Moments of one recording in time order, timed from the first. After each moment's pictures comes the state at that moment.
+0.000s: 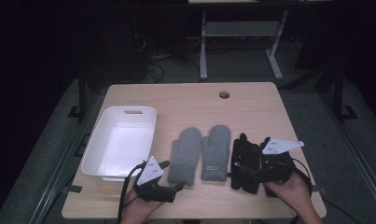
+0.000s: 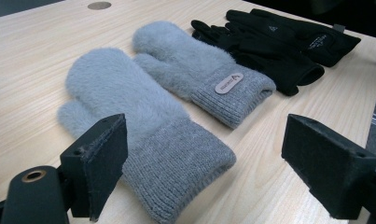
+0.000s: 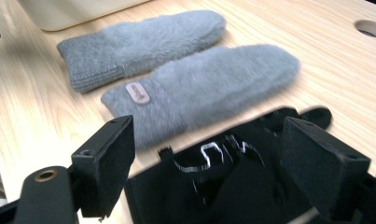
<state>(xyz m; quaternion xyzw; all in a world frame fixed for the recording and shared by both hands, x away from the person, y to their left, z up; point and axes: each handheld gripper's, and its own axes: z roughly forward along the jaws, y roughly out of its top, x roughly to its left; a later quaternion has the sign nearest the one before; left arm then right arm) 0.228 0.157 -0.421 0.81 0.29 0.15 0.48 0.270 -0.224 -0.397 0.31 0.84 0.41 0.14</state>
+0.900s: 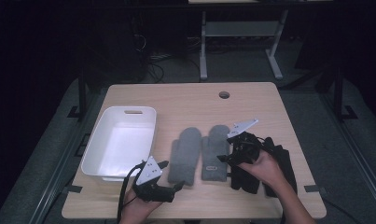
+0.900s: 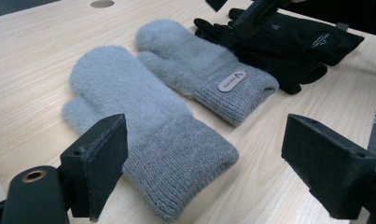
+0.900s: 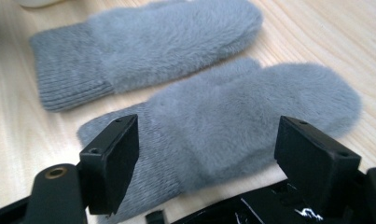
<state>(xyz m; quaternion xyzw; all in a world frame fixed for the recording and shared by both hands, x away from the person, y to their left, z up) 0.228 0.159 -0.421 0.81 0.29 0.15 0.48 0.338 -0.156 -0.403 0.28 0.90 0.33 0.08</state>
